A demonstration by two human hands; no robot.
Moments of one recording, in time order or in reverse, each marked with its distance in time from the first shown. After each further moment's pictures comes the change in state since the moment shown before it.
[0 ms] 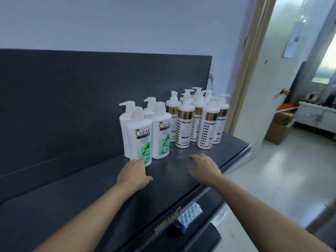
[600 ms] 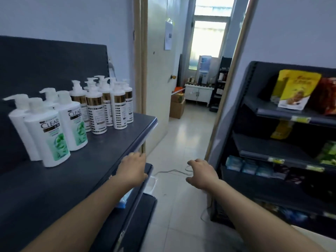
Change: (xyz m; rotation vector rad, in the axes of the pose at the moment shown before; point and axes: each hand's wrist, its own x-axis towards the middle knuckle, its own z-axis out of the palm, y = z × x) left_hand -0.115 0.134 0.036 0.150 -0.036 0.824; right_hand -0.274 0.080 -0.003 -0.112 0.072 0.617
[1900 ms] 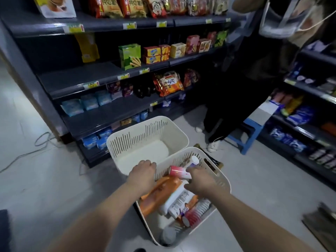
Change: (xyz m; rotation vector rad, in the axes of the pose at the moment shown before) left_hand -0.180 0.542 0.157 -0.046 -0.462 1.049; right_hand -0.461 0.369 0.125 0.303 -0.157 1.022
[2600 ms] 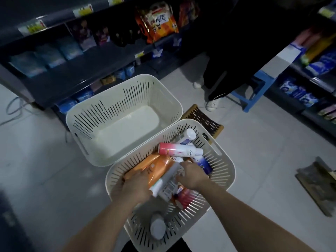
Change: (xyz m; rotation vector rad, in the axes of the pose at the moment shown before) left_hand 0.067 0.008 0.145 -0.063 -0.432 -0.163; right_hand 0.080 0.057 0.088 0.254 -0.301 0.134
